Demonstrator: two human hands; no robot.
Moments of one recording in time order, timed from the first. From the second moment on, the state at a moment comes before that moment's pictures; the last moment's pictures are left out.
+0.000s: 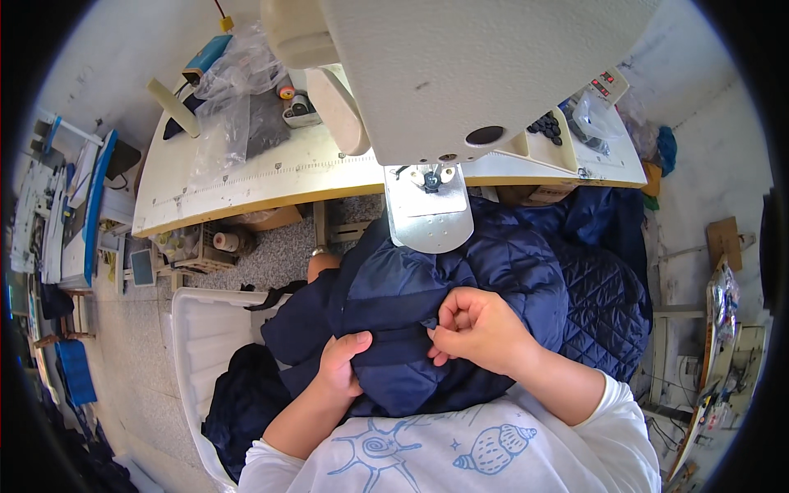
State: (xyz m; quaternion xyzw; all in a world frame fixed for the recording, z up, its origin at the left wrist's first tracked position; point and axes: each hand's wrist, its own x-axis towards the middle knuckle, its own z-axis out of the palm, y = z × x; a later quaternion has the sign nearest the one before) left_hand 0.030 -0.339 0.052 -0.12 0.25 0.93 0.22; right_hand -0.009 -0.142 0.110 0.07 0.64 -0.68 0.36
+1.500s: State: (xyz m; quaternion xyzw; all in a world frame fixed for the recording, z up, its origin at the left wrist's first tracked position) left_hand -0.069 -0.348 0.085 0.18 0.58 0.79 0.06; right_hand -0.118 -0.091 0.141 -0.33 0.74 -0.55 0.19
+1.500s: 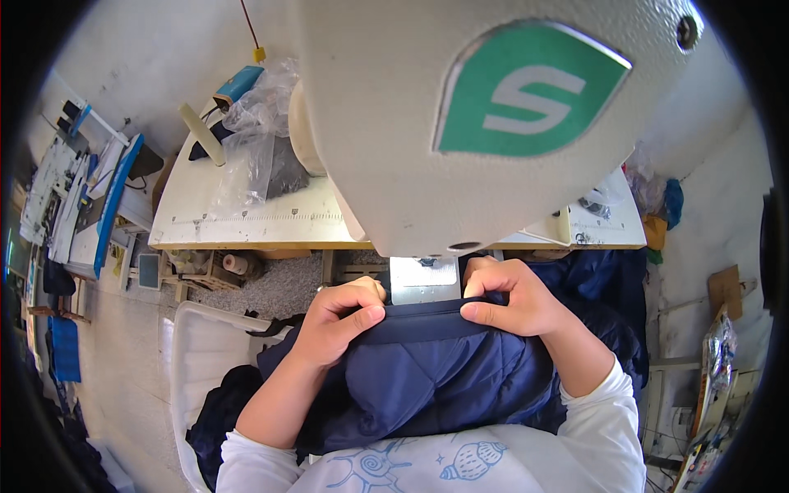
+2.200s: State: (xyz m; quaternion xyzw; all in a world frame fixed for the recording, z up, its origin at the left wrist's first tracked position) left_hand -0.094 -0.337 0.097 -0.02 0.55 0.83 0.04; right_hand -0.156 -0.097 0.136 -0.19 0.67 -0.66 0.27
